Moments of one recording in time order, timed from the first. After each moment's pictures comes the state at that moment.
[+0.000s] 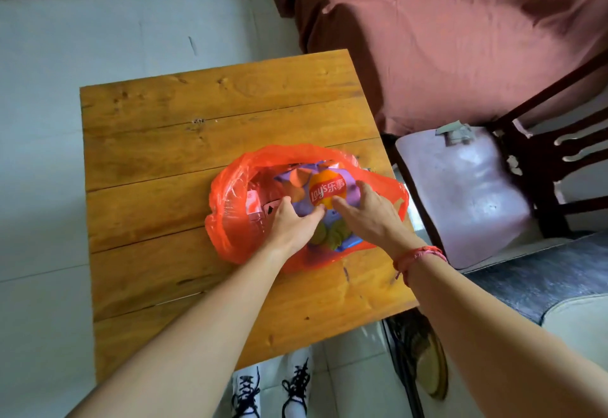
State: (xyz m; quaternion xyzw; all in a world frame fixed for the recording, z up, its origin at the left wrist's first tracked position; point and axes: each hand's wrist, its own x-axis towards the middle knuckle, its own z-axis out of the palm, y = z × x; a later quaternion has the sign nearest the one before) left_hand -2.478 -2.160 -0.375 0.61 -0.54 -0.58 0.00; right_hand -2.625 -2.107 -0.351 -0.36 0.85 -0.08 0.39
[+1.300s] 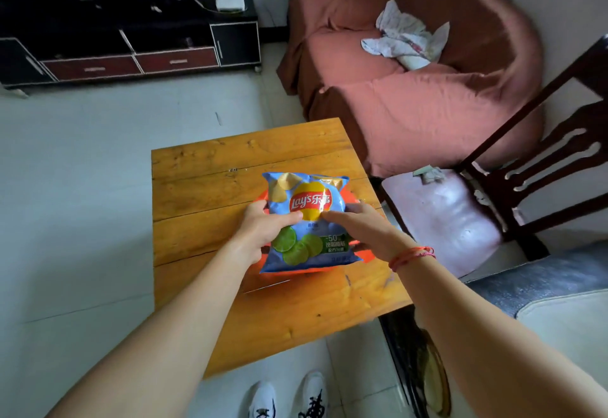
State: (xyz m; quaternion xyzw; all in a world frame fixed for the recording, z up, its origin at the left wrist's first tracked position) left_hand -2.382 -2.146 -0.213 0.56 -0.49 -0.65 0.15; right_hand -2.557 -2.060 -0.202 -0.27 0.75 -0.30 0.52
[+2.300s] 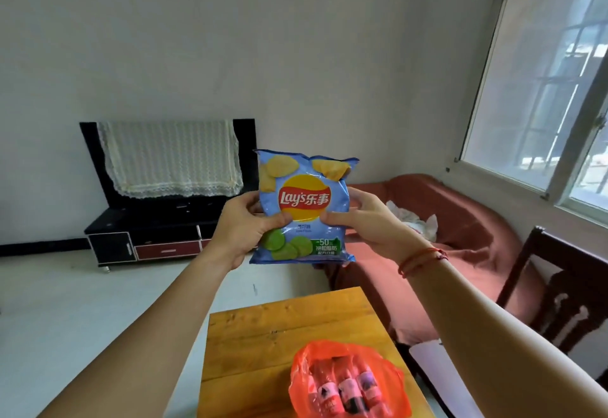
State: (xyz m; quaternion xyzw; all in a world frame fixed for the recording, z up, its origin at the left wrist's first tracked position) left_hand -2.272 -2.143 0.125 0.32 -0.63 -0.53 0.46; right_hand -2.478 -2.062 0.138 -0.53 0.56 -0.52 0.38
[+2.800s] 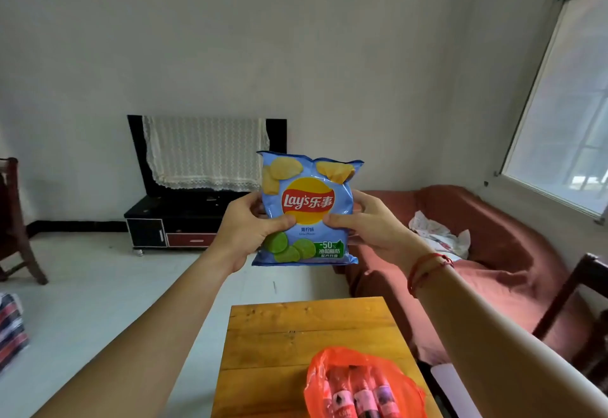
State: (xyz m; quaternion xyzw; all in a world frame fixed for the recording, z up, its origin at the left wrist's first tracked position) left_hand -2.230 -2.147 0.121 0.35 -0.63 -0.48 0.50; right_hand -2.445 -2.091 0.138 -0.55 0.51 -0.51 0.41
